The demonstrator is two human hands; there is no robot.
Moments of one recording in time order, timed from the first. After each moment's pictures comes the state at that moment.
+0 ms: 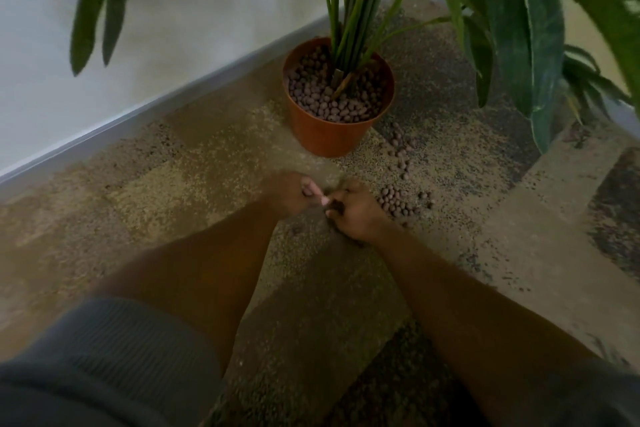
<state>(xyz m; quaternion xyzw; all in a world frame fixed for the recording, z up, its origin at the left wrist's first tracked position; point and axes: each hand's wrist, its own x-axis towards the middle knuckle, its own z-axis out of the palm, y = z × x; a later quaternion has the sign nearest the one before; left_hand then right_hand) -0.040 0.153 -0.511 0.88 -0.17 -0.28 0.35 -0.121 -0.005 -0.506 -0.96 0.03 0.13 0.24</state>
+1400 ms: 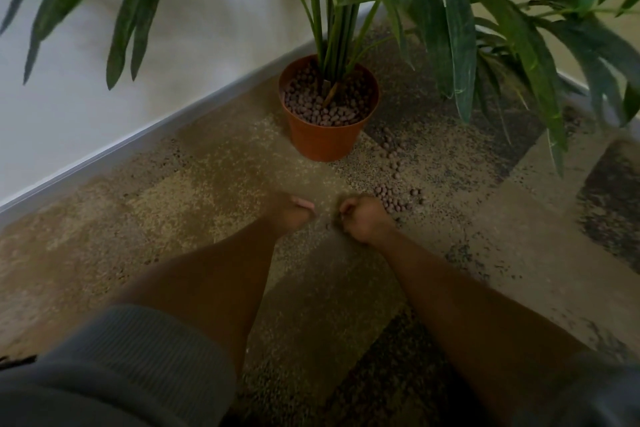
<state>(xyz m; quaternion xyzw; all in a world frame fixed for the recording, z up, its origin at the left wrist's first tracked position) -0.085 0.156 -0.495 0.83 0.02 -0.34 0.43 -0.153 -0.010 -0.480 -0.95 0.13 0.14 0.25</state>
